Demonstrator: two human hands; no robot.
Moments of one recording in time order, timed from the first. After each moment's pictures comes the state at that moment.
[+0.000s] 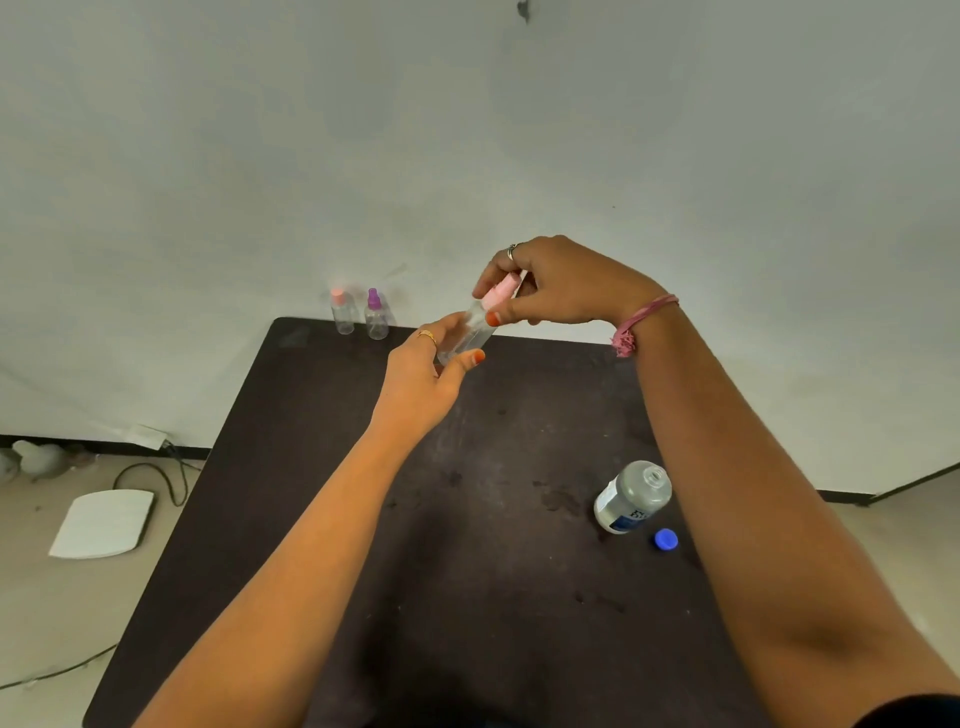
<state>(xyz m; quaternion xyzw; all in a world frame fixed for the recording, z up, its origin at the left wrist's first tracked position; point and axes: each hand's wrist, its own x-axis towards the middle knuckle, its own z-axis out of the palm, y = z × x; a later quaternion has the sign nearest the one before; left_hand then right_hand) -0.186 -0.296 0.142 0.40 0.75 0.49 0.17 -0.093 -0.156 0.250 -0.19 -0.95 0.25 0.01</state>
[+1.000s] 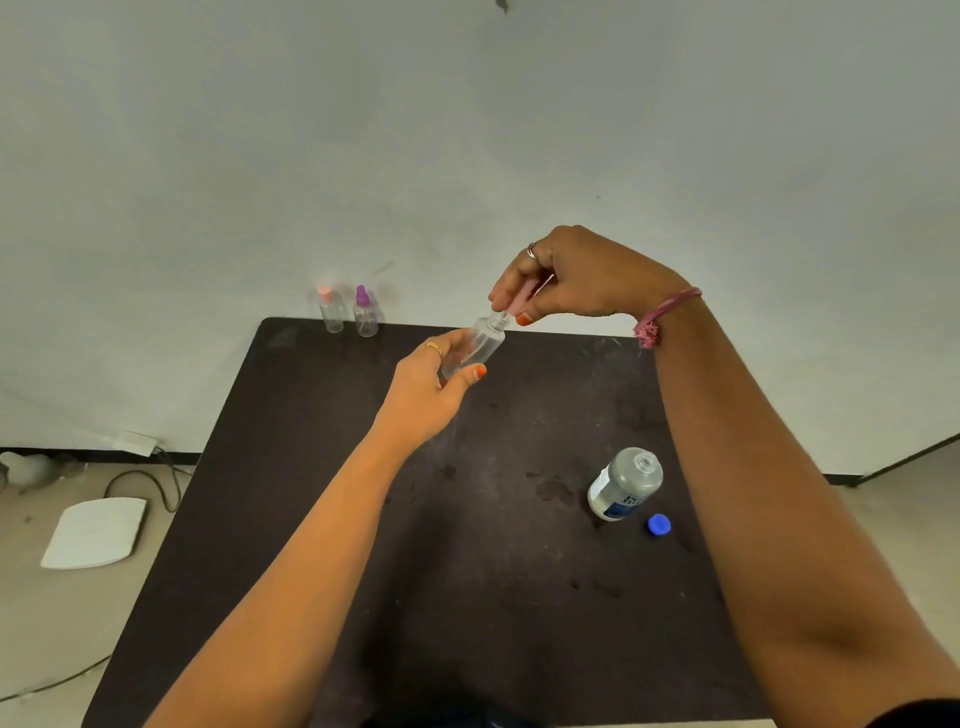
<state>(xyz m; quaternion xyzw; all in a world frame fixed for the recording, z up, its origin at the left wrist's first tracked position) -0.181 -0.295 0.121 0.44 0.74 0.46 0.22 -0.067 -0.147 0.254 -0.18 -0.94 0.29 0.00</state>
